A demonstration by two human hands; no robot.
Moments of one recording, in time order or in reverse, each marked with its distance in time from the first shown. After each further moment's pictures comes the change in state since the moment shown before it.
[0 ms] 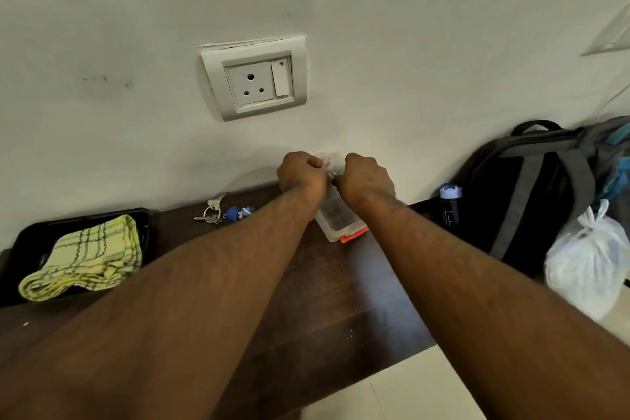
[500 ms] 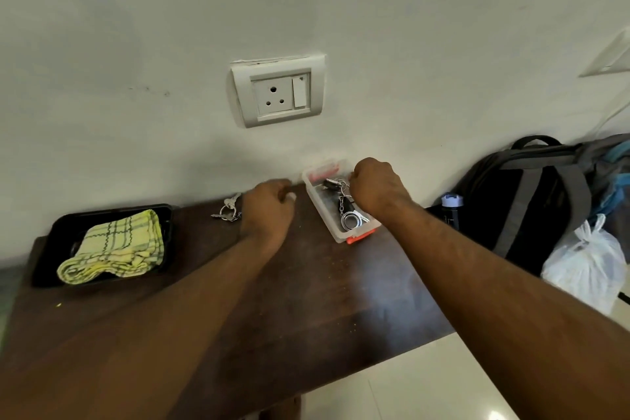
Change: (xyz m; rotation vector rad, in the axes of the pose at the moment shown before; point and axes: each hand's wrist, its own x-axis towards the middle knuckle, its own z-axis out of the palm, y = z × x) left_hand -0.041 -0.027 -0.094 0.336 0.009 0.389; right_hand -0.022 -0.003 -0.024 0.050 0.006 -0.049
